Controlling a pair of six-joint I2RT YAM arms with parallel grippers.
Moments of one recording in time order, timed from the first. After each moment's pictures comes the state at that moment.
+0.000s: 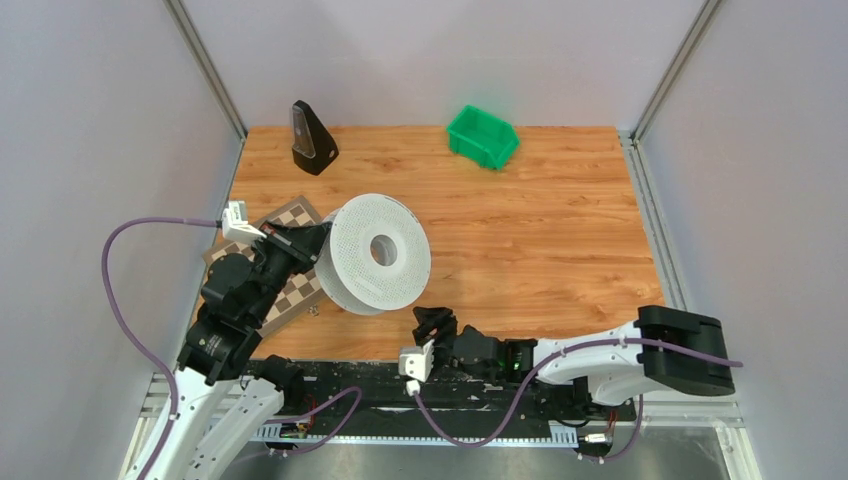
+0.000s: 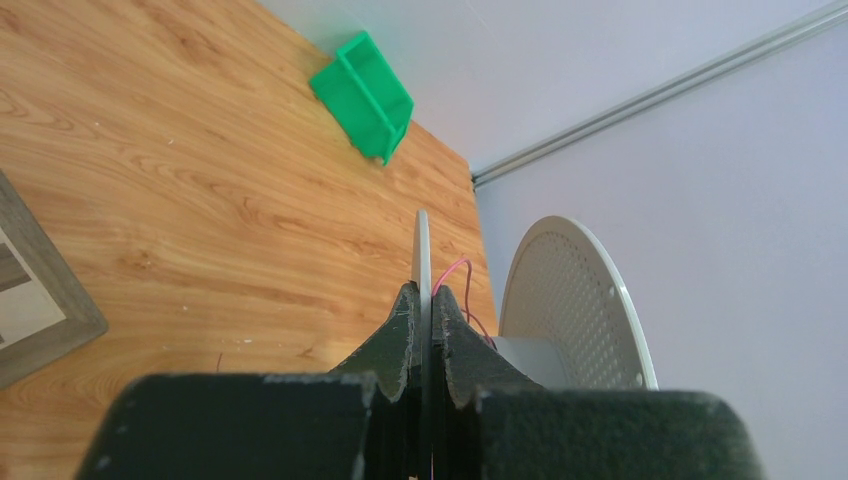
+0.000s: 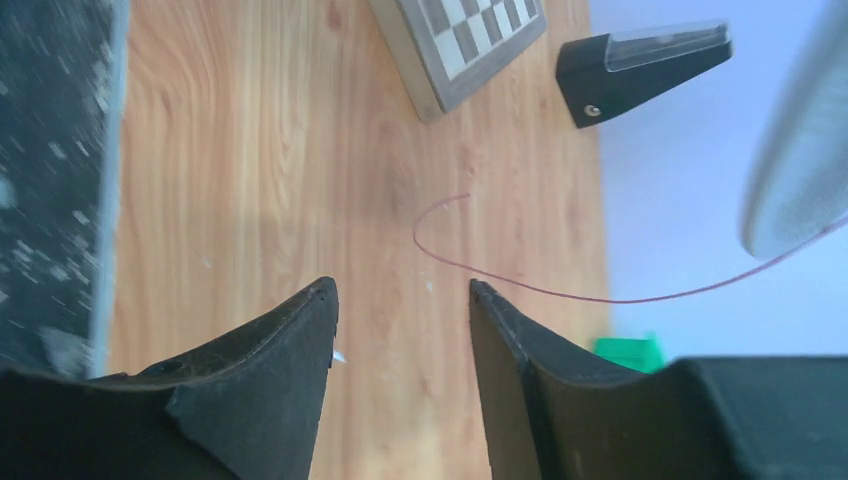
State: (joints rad) left arm -0.42 0.48 0.78 -0.33 -0.10 -0.95; right arm 1.43 1.29 0.44 0.54 0.33 -0.76
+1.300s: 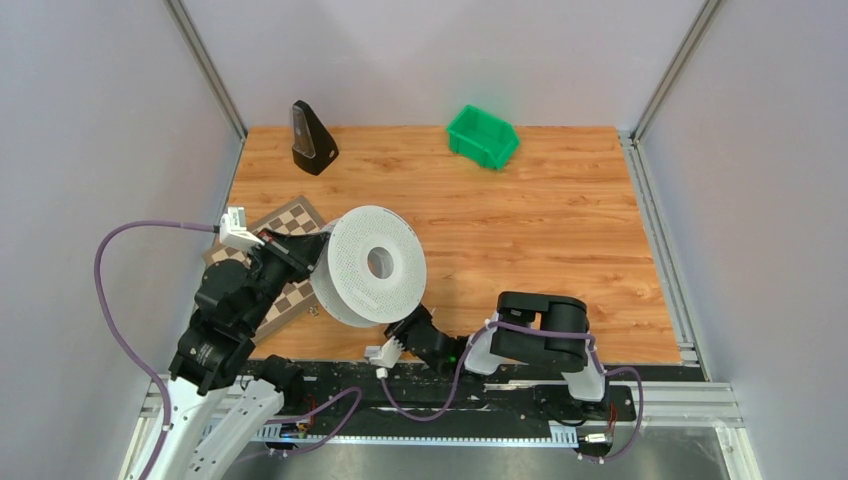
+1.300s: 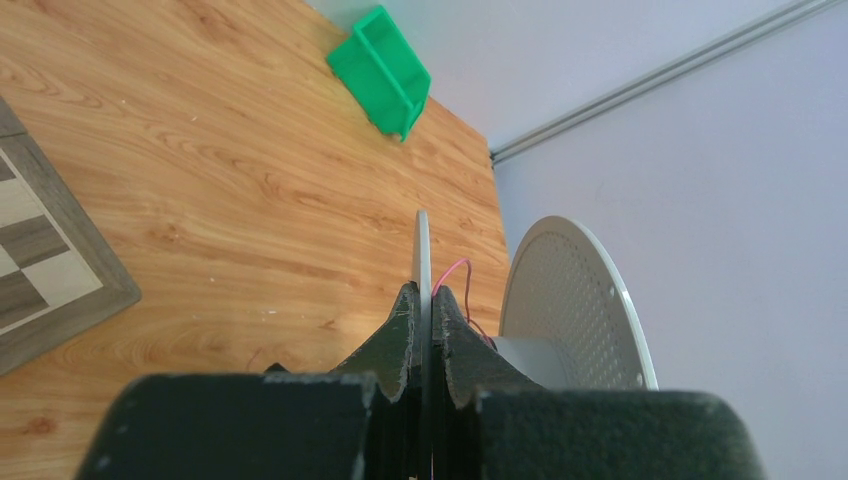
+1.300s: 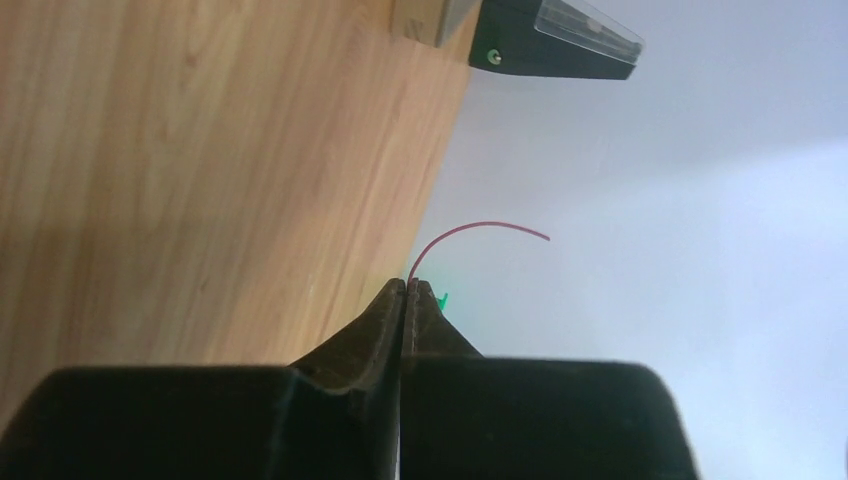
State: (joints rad) left arm -0.42 0.44 0.81 -0.45 -0.08 -0.92; right arm 1.35 2.01 0.66 0.99 0.61 -1.53
